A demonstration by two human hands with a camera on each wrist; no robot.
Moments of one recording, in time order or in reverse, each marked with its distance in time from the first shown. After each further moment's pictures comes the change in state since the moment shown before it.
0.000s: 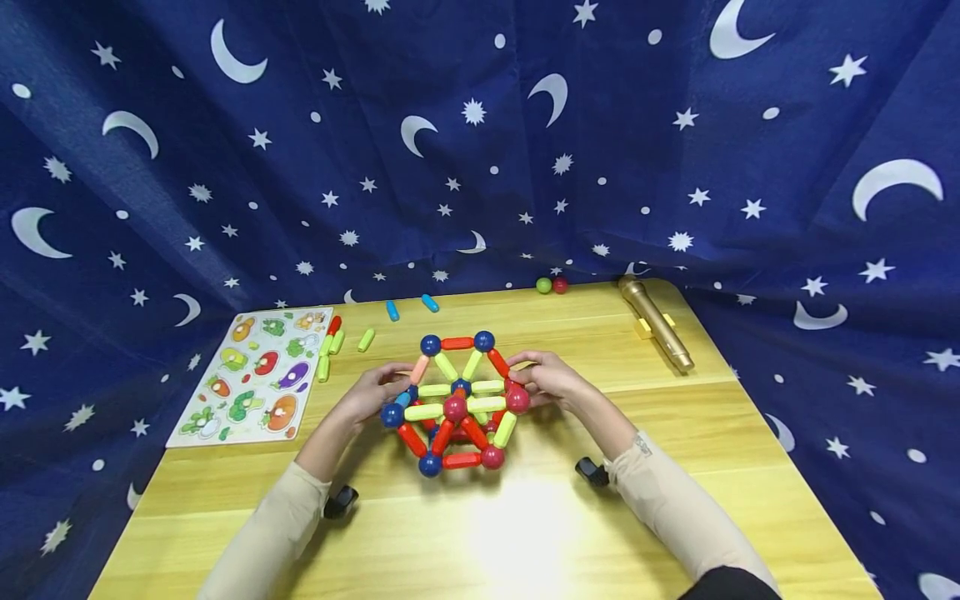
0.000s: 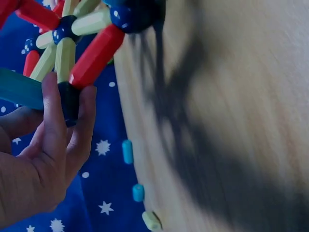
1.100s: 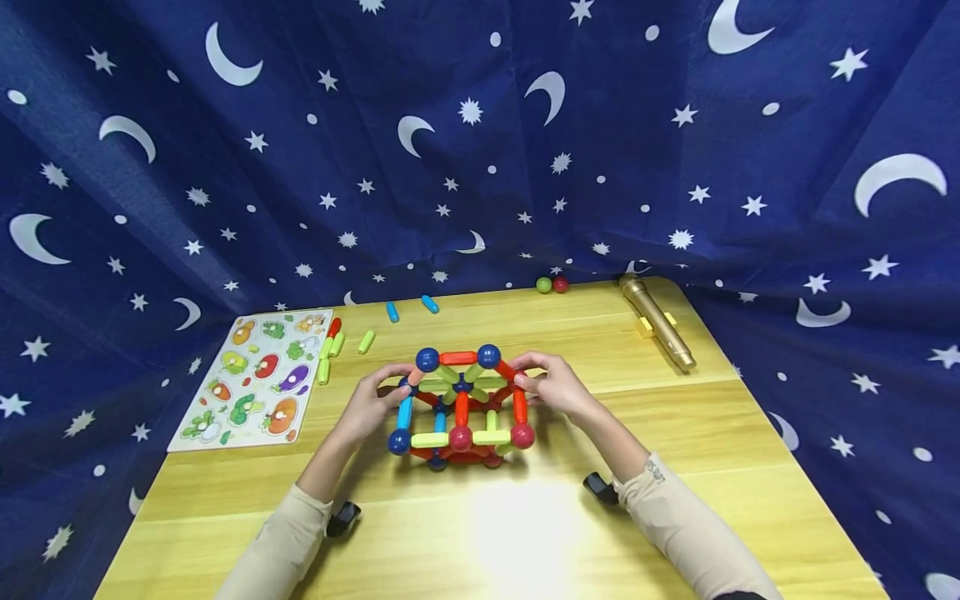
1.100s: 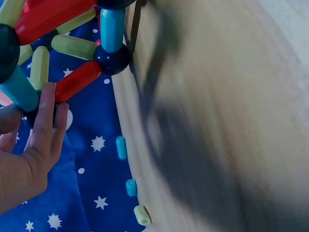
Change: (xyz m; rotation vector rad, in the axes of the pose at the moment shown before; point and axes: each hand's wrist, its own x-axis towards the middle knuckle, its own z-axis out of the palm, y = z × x) left_hand -0.015 -0.004 0.008 0.055 0.071 0.233; right_hand -0.023 0.007 0.003 -0.139 0.098 -0.294
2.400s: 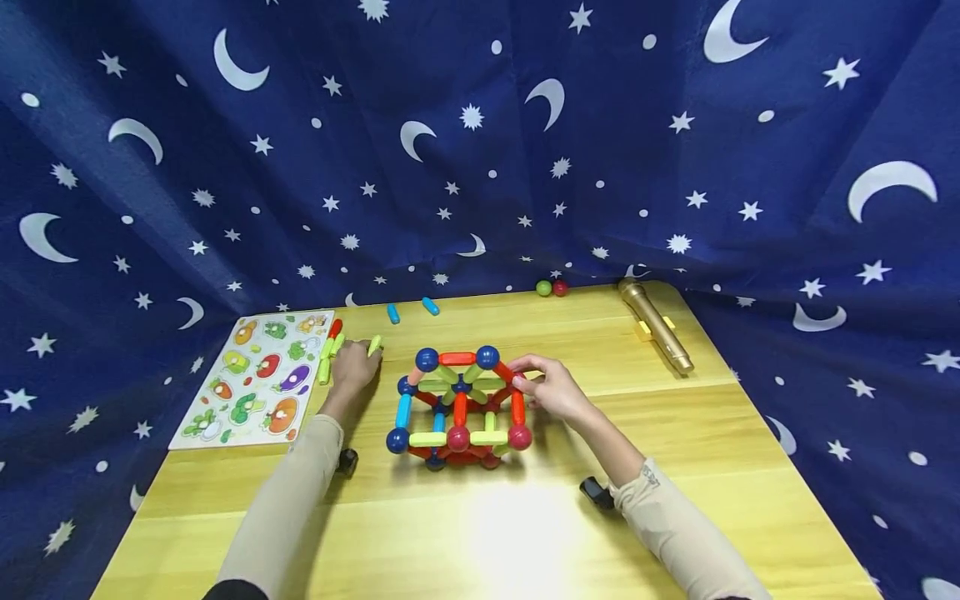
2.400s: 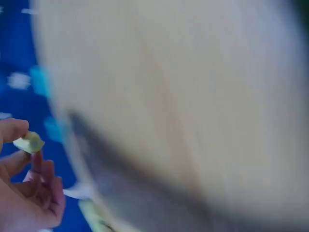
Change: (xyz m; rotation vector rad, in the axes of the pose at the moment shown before) left_hand 0.089 -0.045 -0.051 0.874 0.372 -0.061; right_hand -0.002 0.002 0.006 -0.022 0.023 -0.017
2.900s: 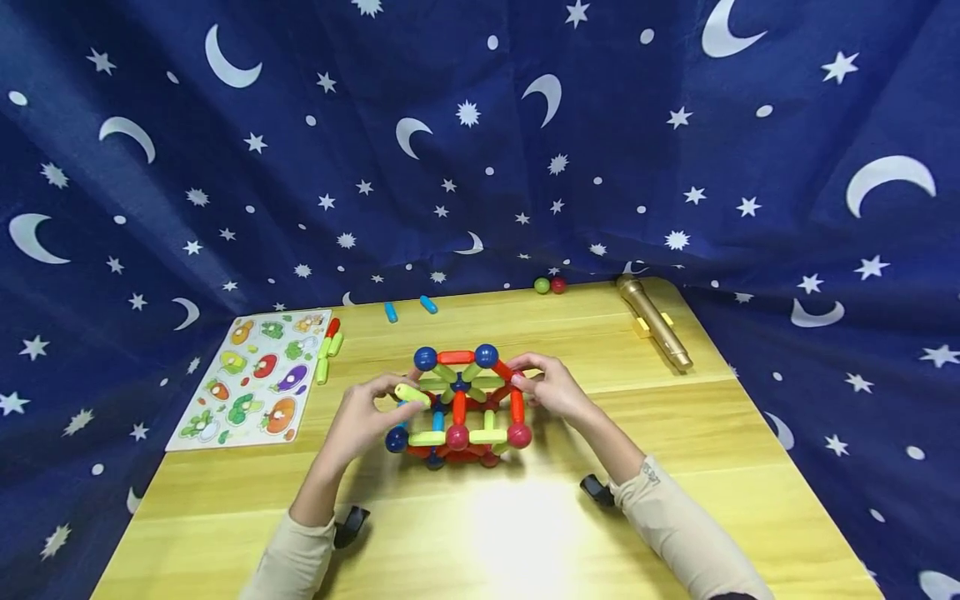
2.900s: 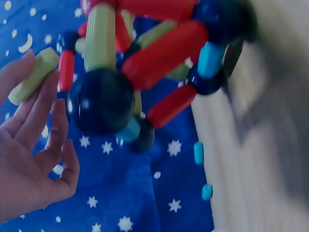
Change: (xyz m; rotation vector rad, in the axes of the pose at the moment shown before) left_hand -0.135 0.081 -0.073 -0.536 -0.135 0.317; right_hand 0.000 0.001 -0.004 -0.007 -0.002 -0.004
